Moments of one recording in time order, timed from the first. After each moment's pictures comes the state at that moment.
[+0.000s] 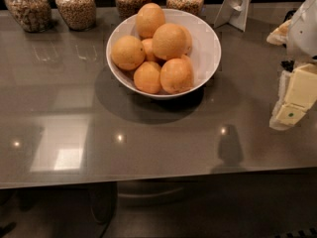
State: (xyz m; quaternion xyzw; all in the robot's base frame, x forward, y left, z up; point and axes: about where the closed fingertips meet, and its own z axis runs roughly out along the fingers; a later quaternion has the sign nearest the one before) arm 0.438 -0.216 0.977 -0.60 0.78 -0.04 0.16
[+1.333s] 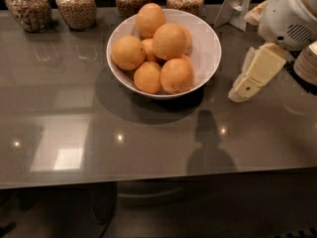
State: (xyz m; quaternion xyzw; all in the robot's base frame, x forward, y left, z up) arm 0.491 -0.168 0.994 -0.57 0.77 0.00 0.28
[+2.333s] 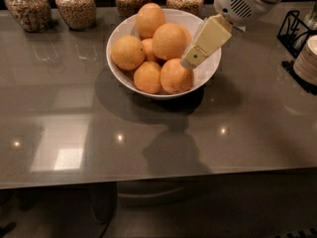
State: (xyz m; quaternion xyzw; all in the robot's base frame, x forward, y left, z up) arm 0.550 -0.106 1.022 -0.50 0.79 0.00 0.35
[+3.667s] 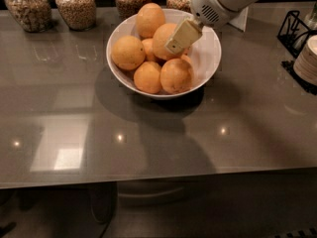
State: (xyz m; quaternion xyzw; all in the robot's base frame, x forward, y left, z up) arm 0.610 -0.076 1.004 -0.50 0.77 0.00 0.40
